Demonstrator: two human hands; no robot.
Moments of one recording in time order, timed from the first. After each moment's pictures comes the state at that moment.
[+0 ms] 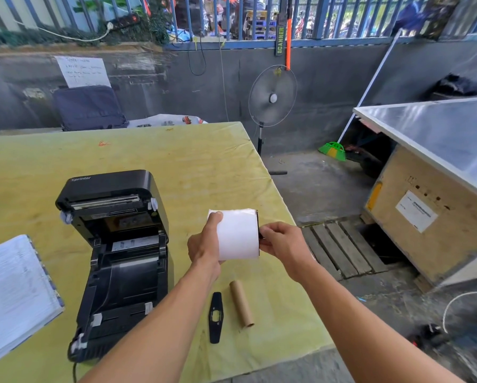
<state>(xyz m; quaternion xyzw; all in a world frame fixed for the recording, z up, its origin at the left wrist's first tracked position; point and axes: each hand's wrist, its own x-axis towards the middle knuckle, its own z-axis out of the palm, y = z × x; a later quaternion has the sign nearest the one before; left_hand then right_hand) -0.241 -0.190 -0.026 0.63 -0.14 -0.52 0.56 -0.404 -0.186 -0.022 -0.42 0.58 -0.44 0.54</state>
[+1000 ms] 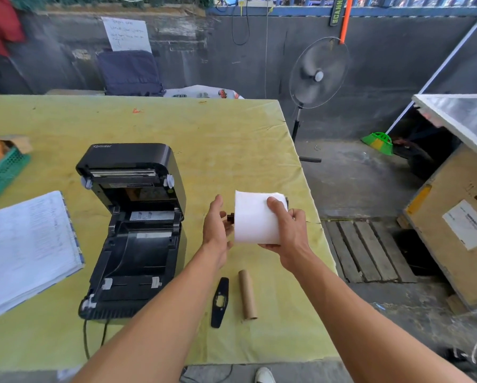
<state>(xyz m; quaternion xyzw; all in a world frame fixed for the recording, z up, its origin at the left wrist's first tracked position) -0.239 -0.198 -0.035 0.61 -0.12 -0.56 0.54 -0.379 -0.223 -0.039 -0.29 0.59 -0.43 0.61</state>
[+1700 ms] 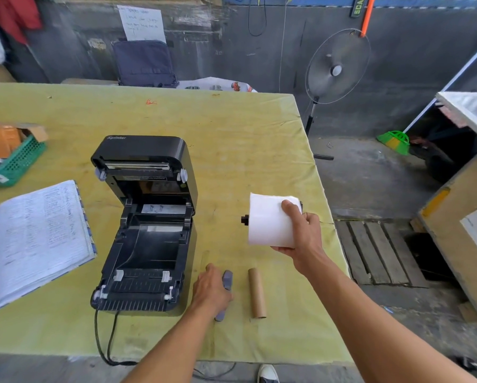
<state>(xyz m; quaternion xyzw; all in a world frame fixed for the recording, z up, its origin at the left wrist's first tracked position) -0.218 -0.119 -0.118 0.84 -0.44 -0.32 0.08 -0.381 -0.226 -0.049 -0.28 0.61 -0.41 0.62</state>
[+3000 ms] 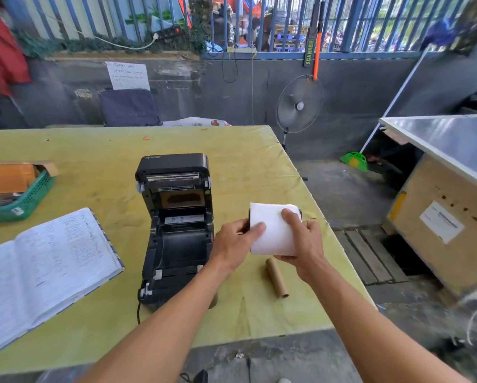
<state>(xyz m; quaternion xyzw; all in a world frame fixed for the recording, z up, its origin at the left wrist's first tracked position) -0.181 -0.093 -0.007 0.59 -0.51 -0.44 0.45 -0.339 -0.114 -0.009 -0.28 0.61 -0.49 0.56</state>
